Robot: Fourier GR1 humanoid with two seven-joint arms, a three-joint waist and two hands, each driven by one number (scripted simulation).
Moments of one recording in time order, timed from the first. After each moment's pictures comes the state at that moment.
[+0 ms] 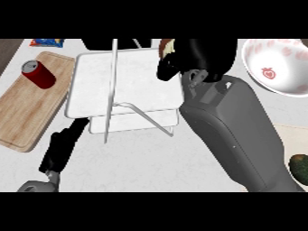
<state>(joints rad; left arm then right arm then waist) -0.04 0.22 -0.13 -1.37 -0.03 -0.02 0.05 -1.01 0.00 0.22 -1.47 1.09 0.22 1.02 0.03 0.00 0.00</state>
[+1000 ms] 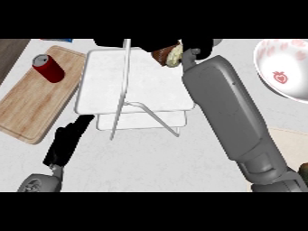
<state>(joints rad) -0.09 0.21 -0.13 -1.34 -0.04 -0.06 0.06 -1.09 0.00 0.06 -1.04 0.45 -0.41 0.81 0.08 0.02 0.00</state>
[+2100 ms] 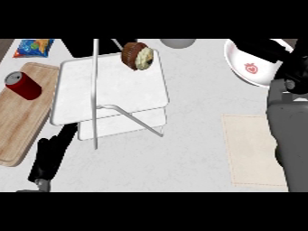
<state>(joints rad) 0.03 0.22 -0.07 -1.37 -0.03 -0.03 0.05 -0.69 -0.21 -0.02 -1.54 0.56 -0.76 0.85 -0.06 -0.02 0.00</state>
